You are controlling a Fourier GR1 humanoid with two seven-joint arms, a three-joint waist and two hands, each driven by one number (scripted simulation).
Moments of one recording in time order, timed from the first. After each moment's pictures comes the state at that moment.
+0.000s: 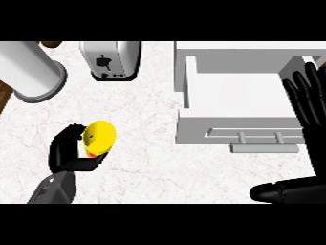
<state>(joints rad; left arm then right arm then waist) -0.35 0.13 0.22 -0.55 0.26 -0.21 -0.99 -0.10 -0.08 -0.04 -2.09 -0.14 0.12 0.19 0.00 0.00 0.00</state>
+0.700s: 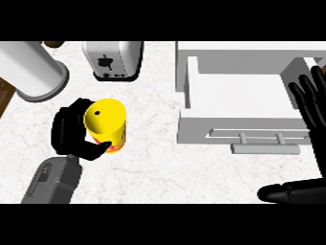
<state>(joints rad) -0.29 0.09 0.06 -1.13 0.29 -0.20 -0.67 -0.08 -0.09 -0.08 -2.09 -0.17 0.14 0.19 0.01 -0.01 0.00</state>
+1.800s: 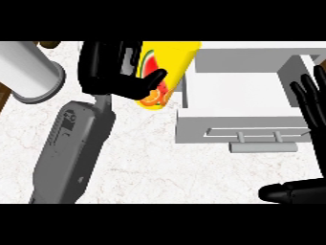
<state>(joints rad) -0.73 0.00 -0.03 -1.32 0.22 0.16 -0.19 -0.08 -0.09 -0.08 -2.08 -0.16 0.15 0.17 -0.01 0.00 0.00</state>
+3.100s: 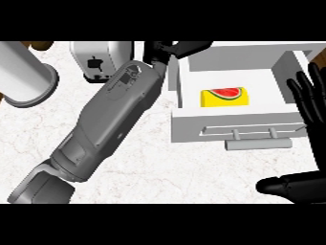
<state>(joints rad) -1.21 0.00 -0.25 -0.64 0.44 0.39 -0.31 -0.10 -0.10 -0.09 -2.03 -0.16 0.17 0.13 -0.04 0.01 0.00</state>
